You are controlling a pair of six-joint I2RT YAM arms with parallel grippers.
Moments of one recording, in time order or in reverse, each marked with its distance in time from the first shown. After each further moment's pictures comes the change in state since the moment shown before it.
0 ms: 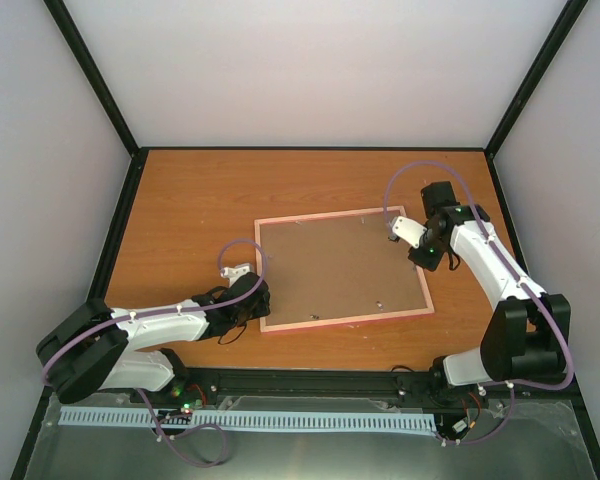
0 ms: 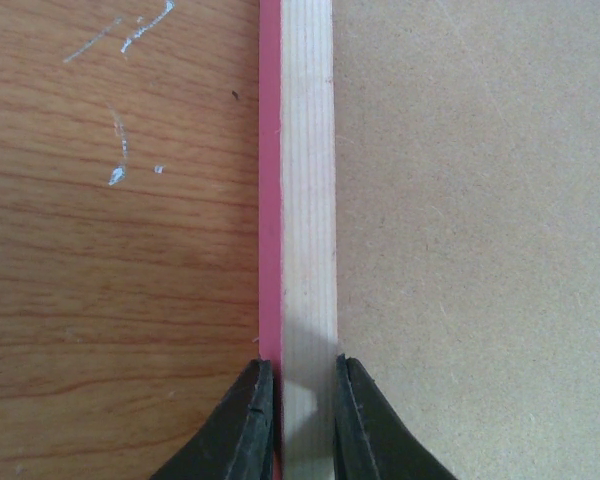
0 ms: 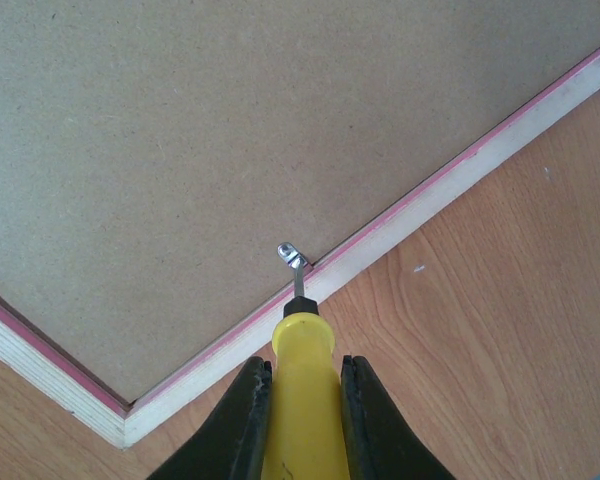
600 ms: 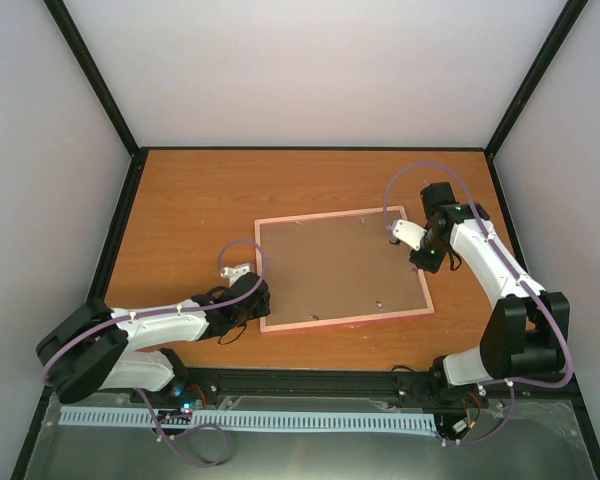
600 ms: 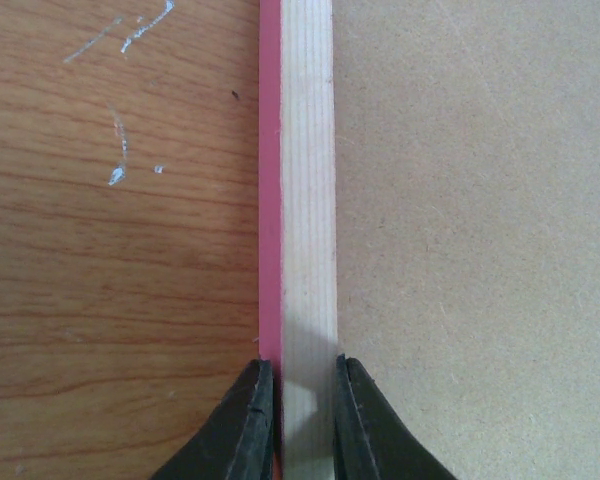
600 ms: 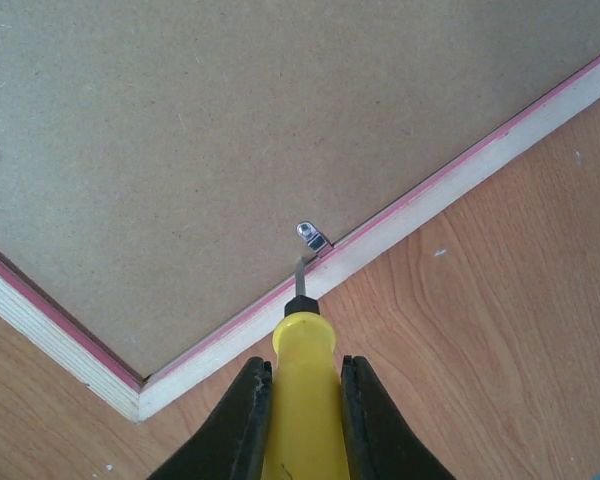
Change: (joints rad) left arm 0.000 0.000 0.000 0.000 0.000 0.000; right arm -0.001 0.013 0.012 -0.053 0.012 -0.018
